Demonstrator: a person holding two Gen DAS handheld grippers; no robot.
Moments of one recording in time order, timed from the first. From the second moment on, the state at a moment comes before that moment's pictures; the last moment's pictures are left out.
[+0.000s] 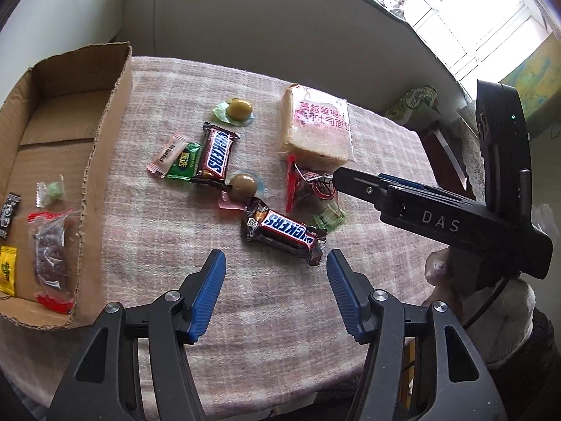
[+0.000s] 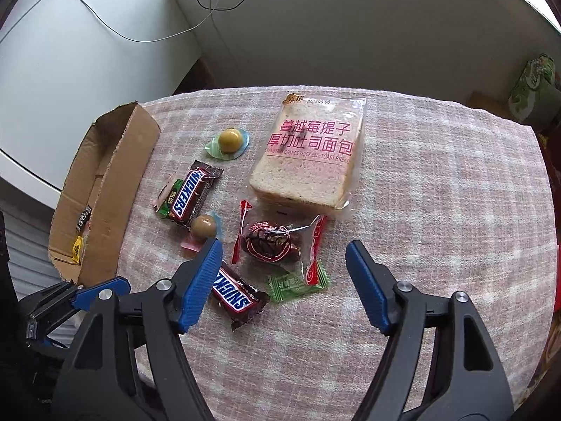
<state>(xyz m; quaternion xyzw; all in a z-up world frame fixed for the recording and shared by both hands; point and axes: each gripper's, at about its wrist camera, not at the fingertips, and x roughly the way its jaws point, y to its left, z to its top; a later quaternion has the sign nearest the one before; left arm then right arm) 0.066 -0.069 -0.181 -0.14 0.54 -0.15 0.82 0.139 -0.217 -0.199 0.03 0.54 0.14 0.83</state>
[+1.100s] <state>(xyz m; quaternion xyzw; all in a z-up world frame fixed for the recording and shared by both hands) 0.121 -0.115 -0.229 -0.16 0.54 -0.08 0.82 0.179 -0.230 -0.245 0.01 0.58 0.12 0.81</state>
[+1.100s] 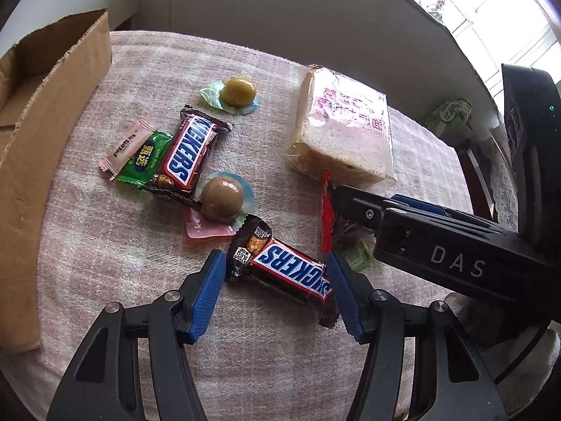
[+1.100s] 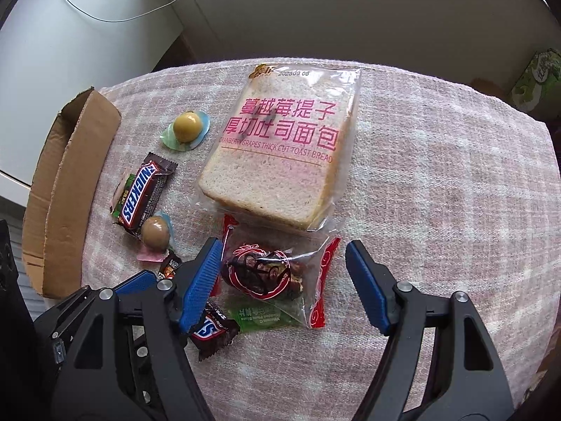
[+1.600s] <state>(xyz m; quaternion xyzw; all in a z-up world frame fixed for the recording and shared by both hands) 0.129 -0.142 -0.235 -0.07 0.51 -0.09 0.85 0.169 -0.271 -0.247 0.04 0.58 0.10 0.81</state>
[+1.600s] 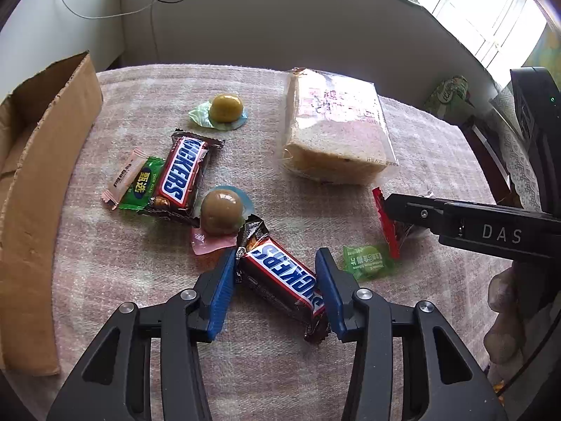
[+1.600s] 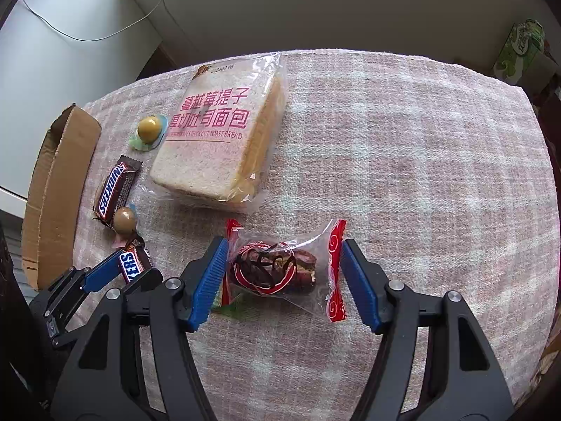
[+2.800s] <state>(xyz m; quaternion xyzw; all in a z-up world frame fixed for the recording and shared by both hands) 0.090 -0.064 -0.174 -0.13 0.45 -0.11 0.88 0.132 -0.240 -0.174 0.01 0.51 0.14 0.85</state>
